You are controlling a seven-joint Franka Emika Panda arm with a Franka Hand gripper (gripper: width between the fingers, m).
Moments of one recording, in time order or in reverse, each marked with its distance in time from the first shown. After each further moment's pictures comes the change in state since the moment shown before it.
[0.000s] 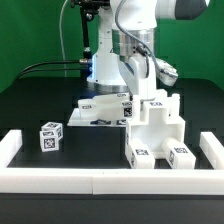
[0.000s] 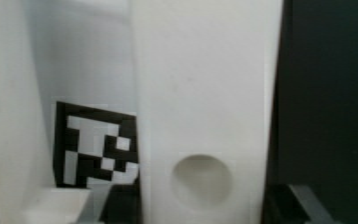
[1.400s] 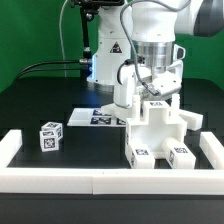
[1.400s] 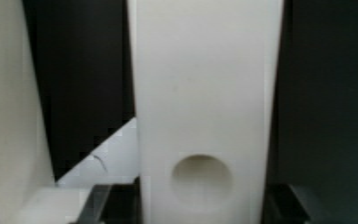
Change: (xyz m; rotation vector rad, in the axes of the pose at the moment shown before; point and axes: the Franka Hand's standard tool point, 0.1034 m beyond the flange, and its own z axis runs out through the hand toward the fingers) arm -0.037 -0.001 0.027 0.055 0.042 0.957
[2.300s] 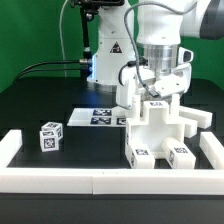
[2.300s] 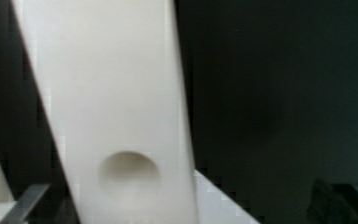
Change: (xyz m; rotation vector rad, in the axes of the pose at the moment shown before) arm -0.004 0.005 0.002 0.009 -0.001 0.027
